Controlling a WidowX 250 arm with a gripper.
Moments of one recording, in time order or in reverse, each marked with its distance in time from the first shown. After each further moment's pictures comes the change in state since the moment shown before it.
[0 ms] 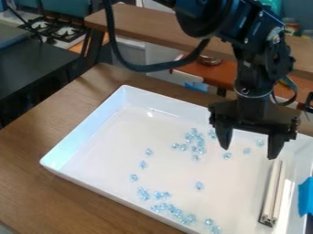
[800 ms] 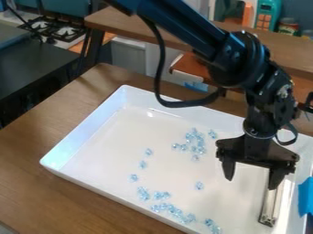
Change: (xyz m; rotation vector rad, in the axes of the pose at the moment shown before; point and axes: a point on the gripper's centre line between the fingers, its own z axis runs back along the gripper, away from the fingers) arm -0.012 -0.005 -0.067 0.054 0.069 0.065
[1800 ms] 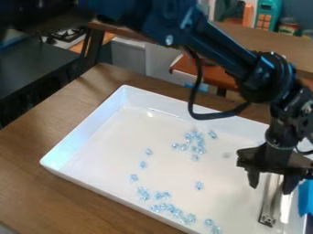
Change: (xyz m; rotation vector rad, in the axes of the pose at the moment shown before) arm 0.010 -0.025 -0.027 0.013 -0.007 0.017
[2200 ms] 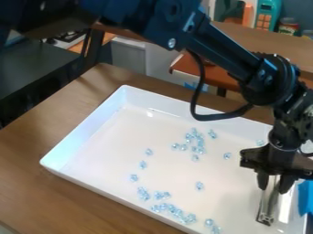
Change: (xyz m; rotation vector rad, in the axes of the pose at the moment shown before) arm 0.002 -0.002 -0.001 0.001 -0.025 -0.019
